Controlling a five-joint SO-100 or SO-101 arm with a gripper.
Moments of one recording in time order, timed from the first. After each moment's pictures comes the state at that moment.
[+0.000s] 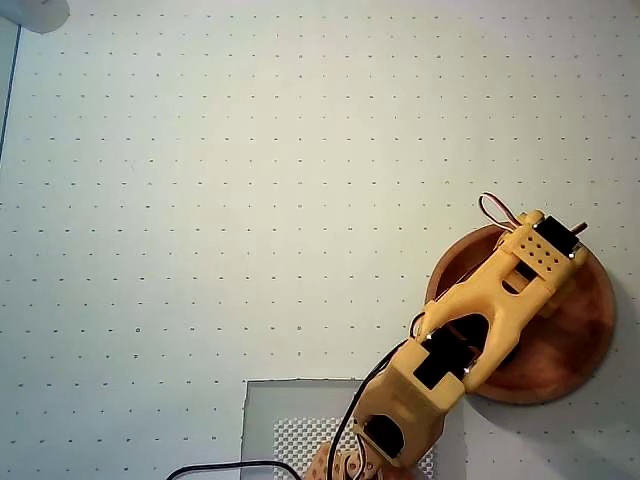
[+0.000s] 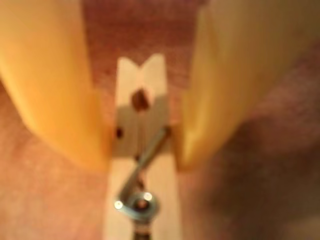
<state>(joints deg) 42.1 79.7 96.0 74.4 -87.8</state>
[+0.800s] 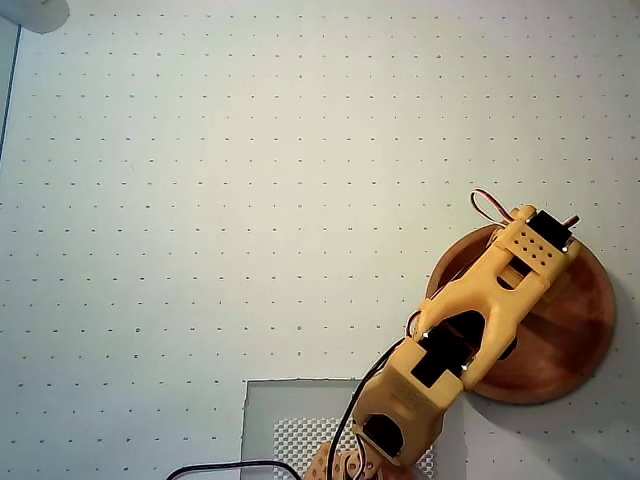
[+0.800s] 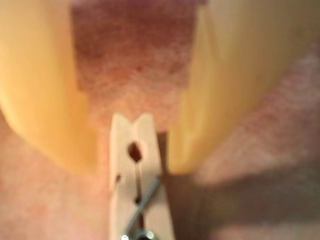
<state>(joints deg) 41.0 80.0 96.0 74.9 -87.8</state>
